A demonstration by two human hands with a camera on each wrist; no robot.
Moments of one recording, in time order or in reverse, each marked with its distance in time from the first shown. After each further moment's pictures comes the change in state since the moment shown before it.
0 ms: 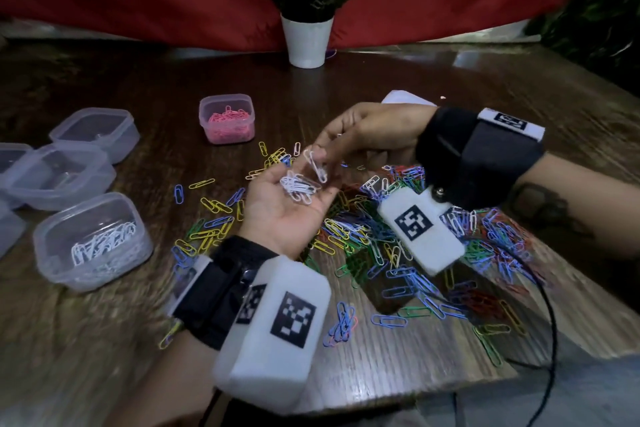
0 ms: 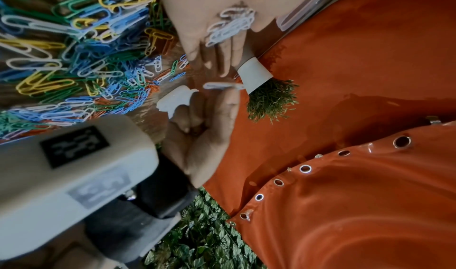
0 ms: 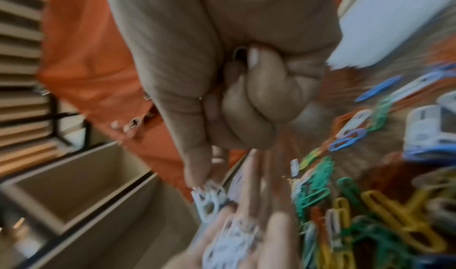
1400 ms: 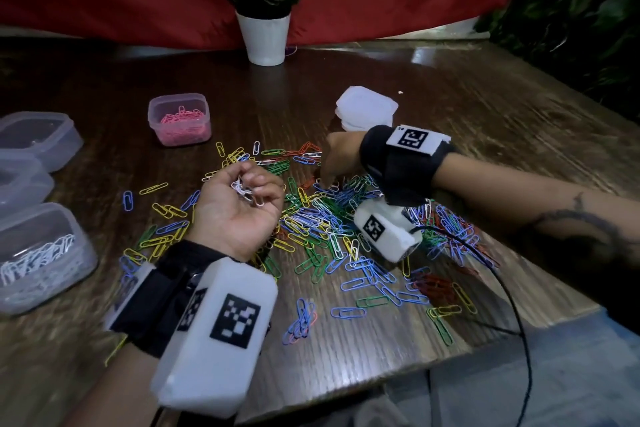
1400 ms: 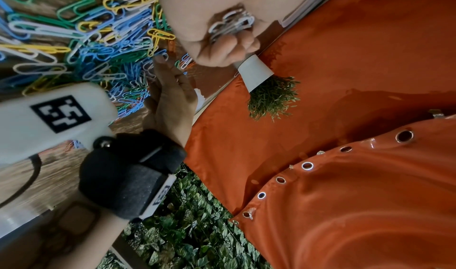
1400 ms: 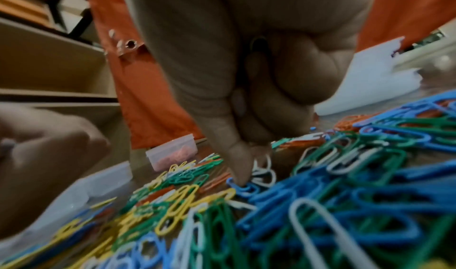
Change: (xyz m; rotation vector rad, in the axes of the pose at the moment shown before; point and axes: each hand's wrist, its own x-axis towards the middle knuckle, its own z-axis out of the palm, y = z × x) left_hand 0.008 0.003 -0.013 -0.104 0.064 -0.074; right_hand 0.018 0.041 -0.014 -0.688 0.292 0.342
